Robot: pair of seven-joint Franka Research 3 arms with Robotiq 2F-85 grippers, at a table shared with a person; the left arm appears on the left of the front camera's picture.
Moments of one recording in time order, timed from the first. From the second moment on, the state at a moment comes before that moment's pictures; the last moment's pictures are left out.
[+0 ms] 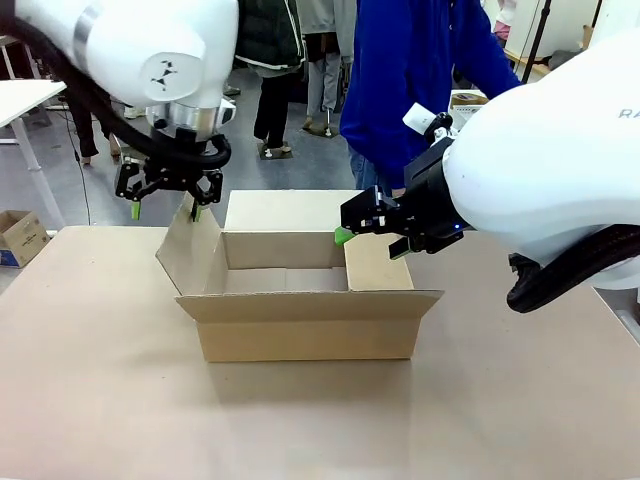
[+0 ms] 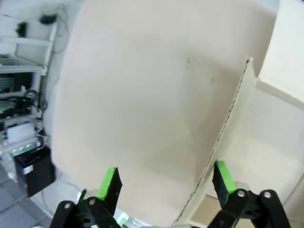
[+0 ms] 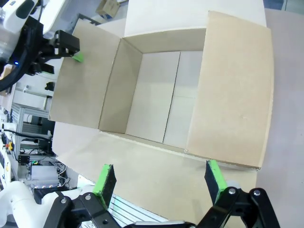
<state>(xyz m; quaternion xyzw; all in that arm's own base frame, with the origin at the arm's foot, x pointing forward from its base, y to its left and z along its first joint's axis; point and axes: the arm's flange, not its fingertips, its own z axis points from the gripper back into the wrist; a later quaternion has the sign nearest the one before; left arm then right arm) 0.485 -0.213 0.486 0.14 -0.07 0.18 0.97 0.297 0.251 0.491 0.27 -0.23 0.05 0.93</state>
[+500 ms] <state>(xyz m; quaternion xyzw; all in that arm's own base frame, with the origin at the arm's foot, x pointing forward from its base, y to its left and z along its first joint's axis) 0.492 -0.132 0.433 0.00 0.01 0.16 0.99 0.297 0.251 0.491 0.27 -0.23 0.05 0.93</state>
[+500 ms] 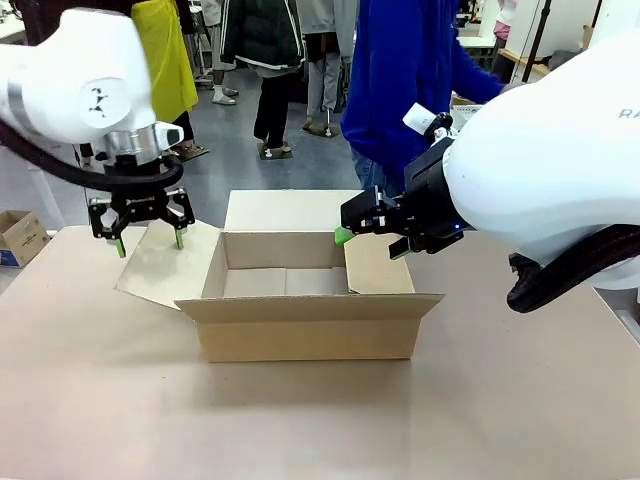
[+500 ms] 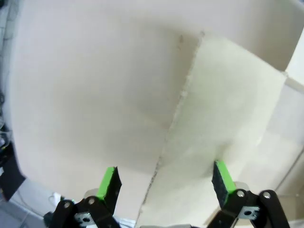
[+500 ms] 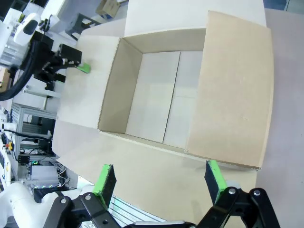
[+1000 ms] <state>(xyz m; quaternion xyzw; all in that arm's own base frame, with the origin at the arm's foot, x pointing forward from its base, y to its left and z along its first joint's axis) 0.493 -0.118 0.407 -0.06 0.03 0.14 0.99 0.297 0.251 0.491 0.27 -0.23 0.05 0.93</state>
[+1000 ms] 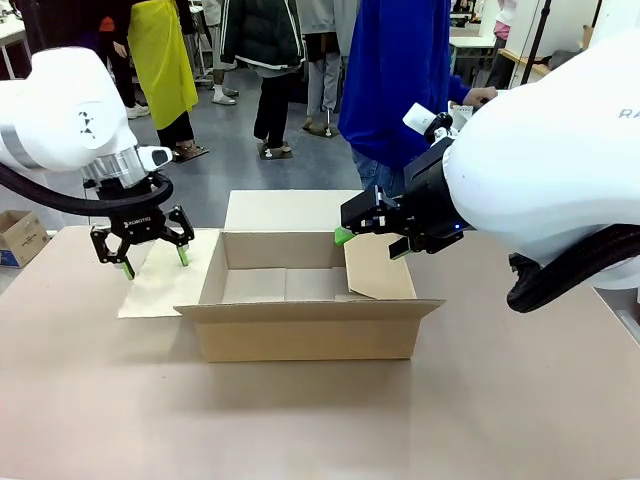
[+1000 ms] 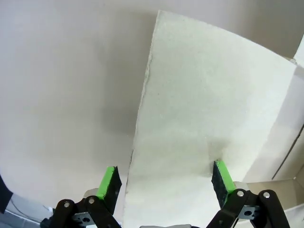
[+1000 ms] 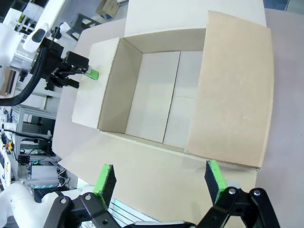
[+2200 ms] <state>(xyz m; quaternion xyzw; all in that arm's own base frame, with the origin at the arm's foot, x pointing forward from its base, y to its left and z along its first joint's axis) 0.492 -0.121 0.412 -0.05 0.03 0.14 0.99 0.355 0.374 0.486 -0.06 -0.09 0.11 0.99</state>
